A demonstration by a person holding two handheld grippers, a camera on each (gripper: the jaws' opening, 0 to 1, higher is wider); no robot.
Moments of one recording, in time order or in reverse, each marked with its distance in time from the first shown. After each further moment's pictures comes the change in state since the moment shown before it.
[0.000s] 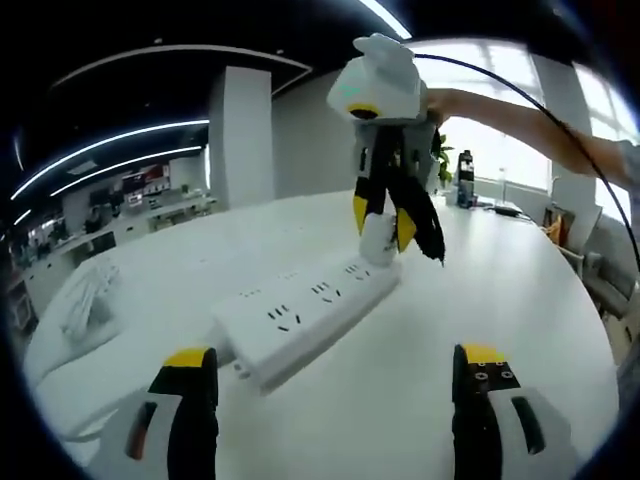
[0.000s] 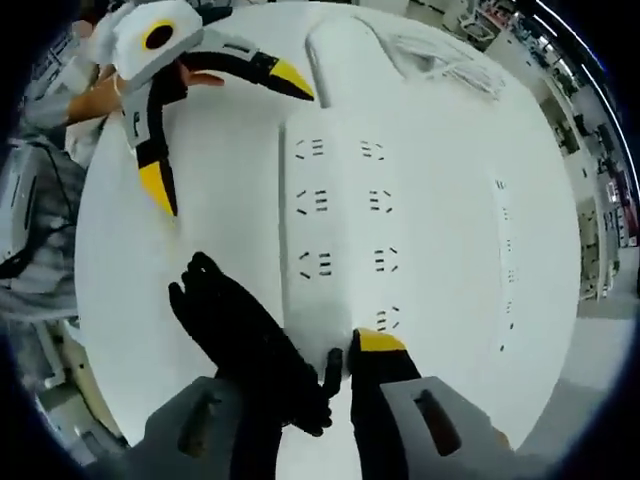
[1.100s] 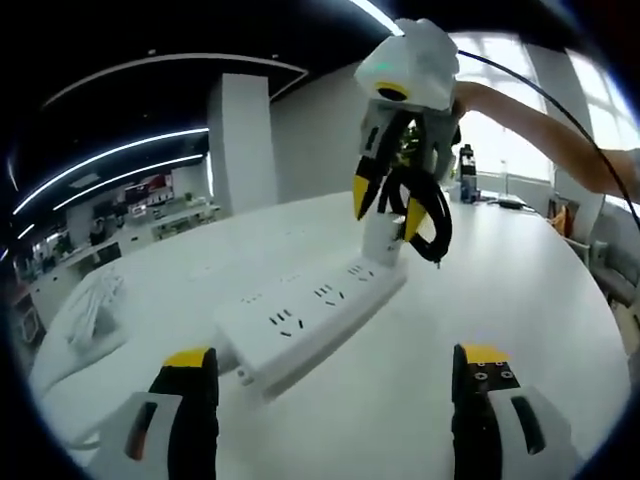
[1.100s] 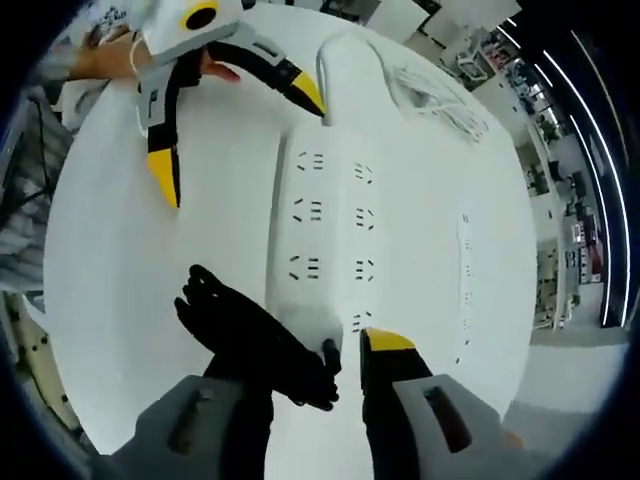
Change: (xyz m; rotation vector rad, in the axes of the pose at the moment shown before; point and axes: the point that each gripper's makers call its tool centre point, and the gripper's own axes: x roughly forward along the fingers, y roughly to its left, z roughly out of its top) left arm 0.007 0.007 0.006 0.045 -0.017 0.032; right arm -0.021 -0.016 0.007 -0.142 -0.074 -0.180
